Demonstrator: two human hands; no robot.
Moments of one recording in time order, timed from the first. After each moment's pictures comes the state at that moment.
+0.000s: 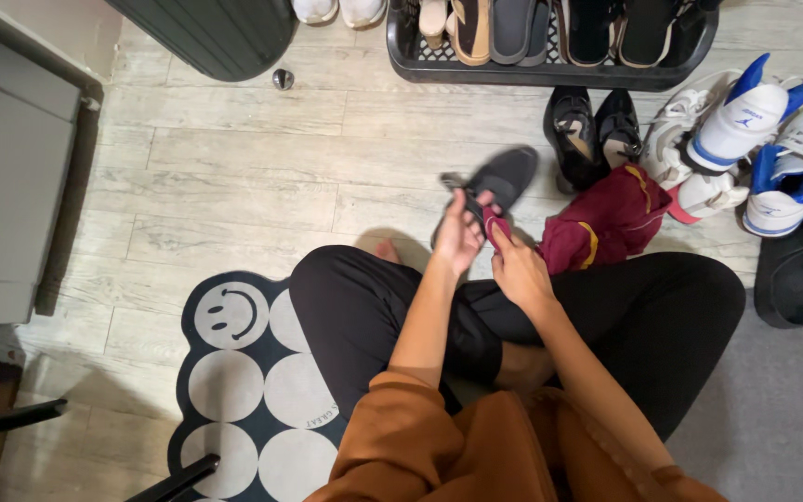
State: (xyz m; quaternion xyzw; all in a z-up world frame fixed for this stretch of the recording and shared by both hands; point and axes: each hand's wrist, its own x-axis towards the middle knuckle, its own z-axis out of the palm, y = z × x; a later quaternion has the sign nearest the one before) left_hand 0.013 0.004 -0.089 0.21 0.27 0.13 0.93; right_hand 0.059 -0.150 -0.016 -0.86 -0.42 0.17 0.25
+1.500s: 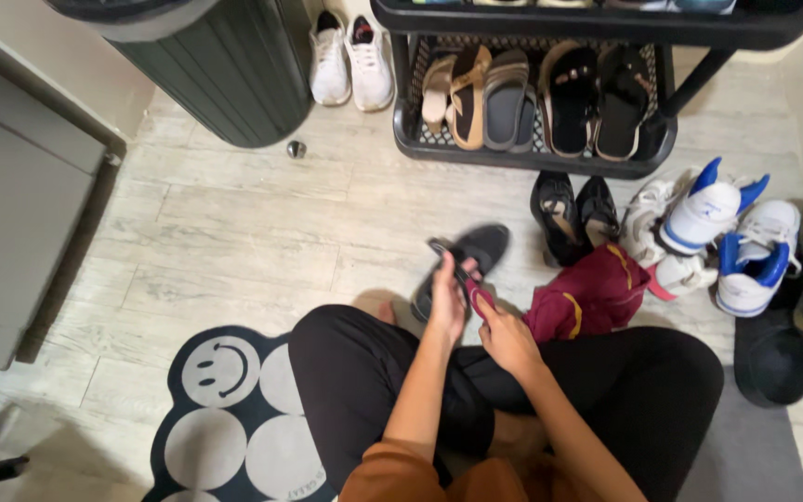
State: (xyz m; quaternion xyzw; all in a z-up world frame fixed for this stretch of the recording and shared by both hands) left_hand 0.013 -0.002 -0.059 0.25 0.36 0.24 0.87; right_hand 0.062 -0.146 -0.036 -0.84 -0.46 0.19 0.23
